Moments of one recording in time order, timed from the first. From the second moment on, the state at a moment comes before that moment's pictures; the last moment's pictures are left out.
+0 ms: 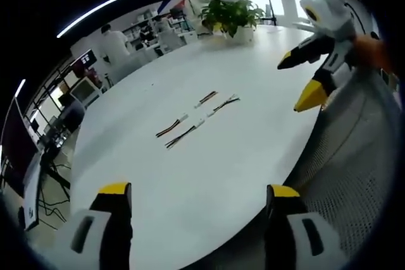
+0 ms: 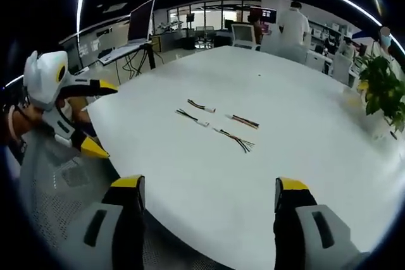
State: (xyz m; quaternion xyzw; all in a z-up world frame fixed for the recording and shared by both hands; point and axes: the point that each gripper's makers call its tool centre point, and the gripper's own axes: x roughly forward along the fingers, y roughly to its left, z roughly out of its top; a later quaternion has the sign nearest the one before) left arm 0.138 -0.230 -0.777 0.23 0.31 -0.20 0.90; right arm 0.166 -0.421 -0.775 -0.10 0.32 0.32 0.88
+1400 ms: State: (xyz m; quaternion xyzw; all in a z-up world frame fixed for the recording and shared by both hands) left arm 0.175 -0.227 -0.733 0.12 0.28 -0.22 0.93; right arm 0.215 -0.436 -0.720 -0.06 0.28 0.35 0.89
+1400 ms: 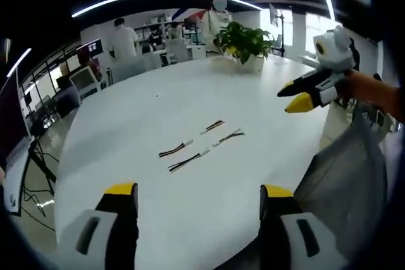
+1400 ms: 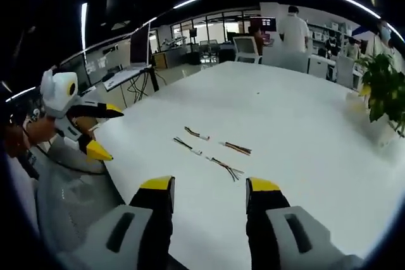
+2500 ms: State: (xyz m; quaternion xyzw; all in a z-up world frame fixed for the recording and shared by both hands) left arm 0.233 -0.229 -0.689 0.16 0.25 -0.25 0.92; right arm 0.260 -0.420 -0.701 -0.15 0.26 0.37 0.88
